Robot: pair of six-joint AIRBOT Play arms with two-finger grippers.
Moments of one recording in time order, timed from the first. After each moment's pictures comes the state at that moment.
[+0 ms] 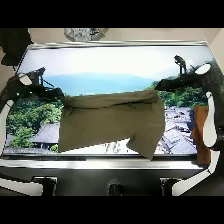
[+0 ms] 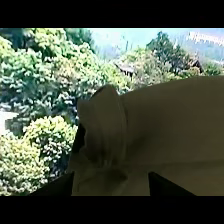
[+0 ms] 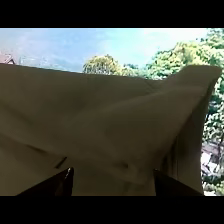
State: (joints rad) left arm 0.09 -1.66 1.54 1.26 -1.20 -1.53; right arm -0.23 -1.84 1.79 -0.94 1.29 1.03
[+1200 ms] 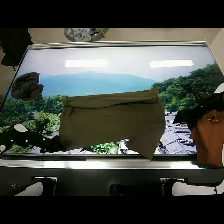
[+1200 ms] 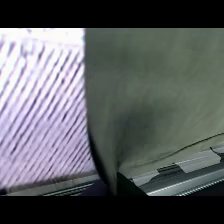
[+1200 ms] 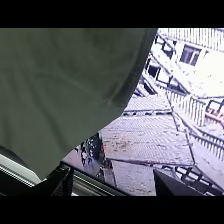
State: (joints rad) left arm 0.29 -1.26 0.56 1.07 -1.26 -1.30; right arm -0.40 -1.56 1.36 -1.25 1.64 0.94
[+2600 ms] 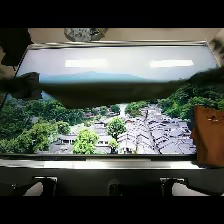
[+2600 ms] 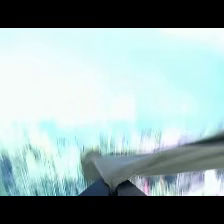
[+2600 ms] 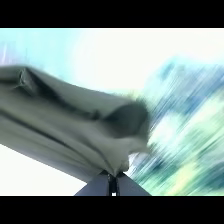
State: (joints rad) left arm 0.29 -1.07 1.57 1.08 -1.24 -1.34; right arm -0.40 -1.36 1.80 -1.00 1.34 0.83
